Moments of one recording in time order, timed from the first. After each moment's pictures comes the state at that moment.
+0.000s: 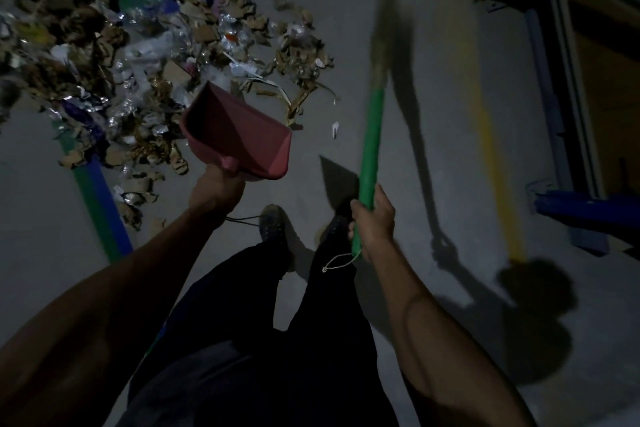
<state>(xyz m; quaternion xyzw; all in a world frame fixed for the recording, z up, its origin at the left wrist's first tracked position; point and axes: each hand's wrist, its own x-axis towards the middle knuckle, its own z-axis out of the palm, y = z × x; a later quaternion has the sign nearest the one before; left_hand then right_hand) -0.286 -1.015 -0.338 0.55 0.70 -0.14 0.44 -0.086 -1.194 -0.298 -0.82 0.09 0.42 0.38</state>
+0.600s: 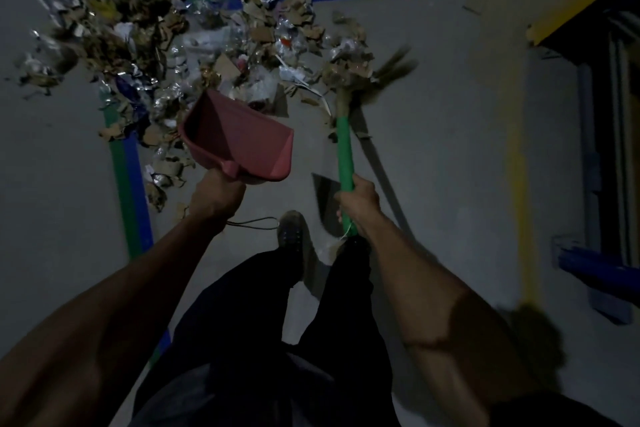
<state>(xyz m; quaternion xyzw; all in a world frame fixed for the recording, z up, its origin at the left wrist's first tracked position) -0.343 -0.997 -0.287 0.48 0.75 -0.04 0.46 -0.123 -1.089 -0.321 -0.82 -0.12 0.53 0.16</state>
